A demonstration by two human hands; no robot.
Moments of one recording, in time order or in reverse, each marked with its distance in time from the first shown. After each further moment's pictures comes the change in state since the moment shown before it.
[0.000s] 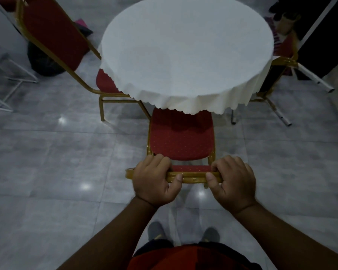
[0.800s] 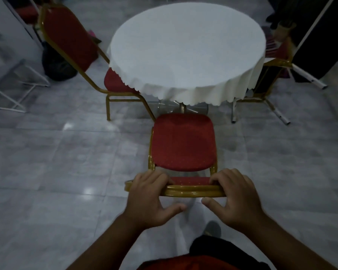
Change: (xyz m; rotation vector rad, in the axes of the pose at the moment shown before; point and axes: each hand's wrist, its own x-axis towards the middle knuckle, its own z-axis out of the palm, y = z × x) left_hand -0.119 0.041 -0.065 -0.082 -0.274 0.027; right_hand -0.121 -0.022 -0.050 0.117 -0.191 -0.091
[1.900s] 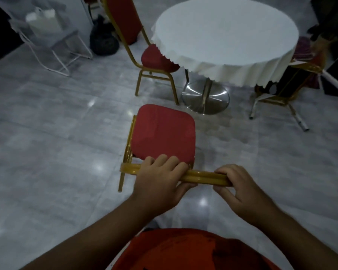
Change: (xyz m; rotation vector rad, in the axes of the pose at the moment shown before) left_hand -0.193 0.132 -0.029 0.421 0.106 -0.007; right_hand -0.177 -0.053 -0.024 0.224 -0.302 -0.111
